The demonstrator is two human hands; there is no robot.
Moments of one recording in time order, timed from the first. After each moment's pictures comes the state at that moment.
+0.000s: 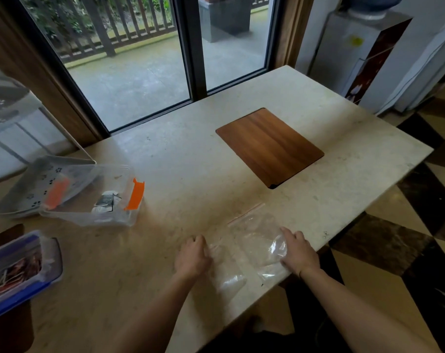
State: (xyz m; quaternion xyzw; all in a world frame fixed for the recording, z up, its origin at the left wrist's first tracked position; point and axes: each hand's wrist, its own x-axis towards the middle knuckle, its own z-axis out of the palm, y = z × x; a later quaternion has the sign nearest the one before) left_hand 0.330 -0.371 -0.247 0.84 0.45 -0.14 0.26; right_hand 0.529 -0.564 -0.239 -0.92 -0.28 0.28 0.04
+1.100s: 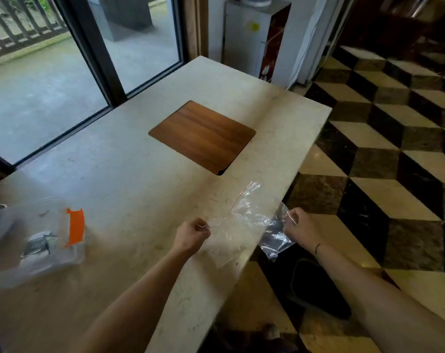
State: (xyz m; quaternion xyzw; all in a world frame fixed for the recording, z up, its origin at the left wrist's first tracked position) left_hand 0.400 -0.382 -0.227 0.82 0.32 -0.08 0.47; right_hand 0.522 -0.651 -0.192 -0.91 -0.02 0.20 0.35
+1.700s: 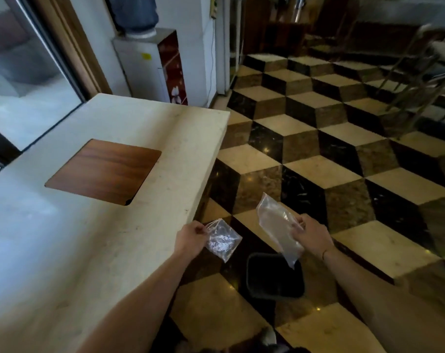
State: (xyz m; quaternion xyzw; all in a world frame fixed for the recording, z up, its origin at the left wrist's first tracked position) left_hand 0.497 -0.609 -0.196 0.90 0.18 -0.11 0.39; right_hand 0.514 -0.911 -0.165 -0.93 0.13 0.15 0.32
